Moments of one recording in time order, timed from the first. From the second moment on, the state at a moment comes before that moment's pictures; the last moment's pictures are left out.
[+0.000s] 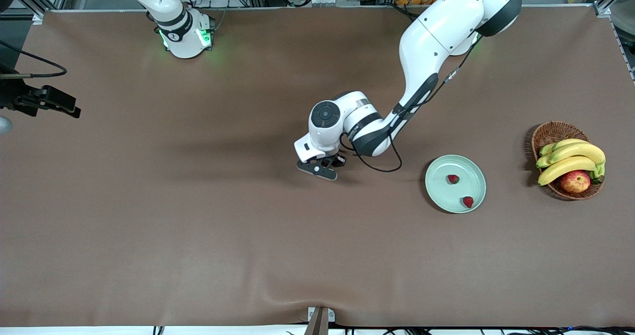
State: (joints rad) left arm -0.42 0.89 -0.45 -1.46 0.47 2.28 -0.68; right arm -0.05 0.05 0.00 -1.51 0.00 1.47 0.01
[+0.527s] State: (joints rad) left arm -0.11 0.70 -0.59 -1.52 0.47 2.06 -0.57; right arm -0.06 0.05 0.00 -1.51 0.02 1.47 0.02
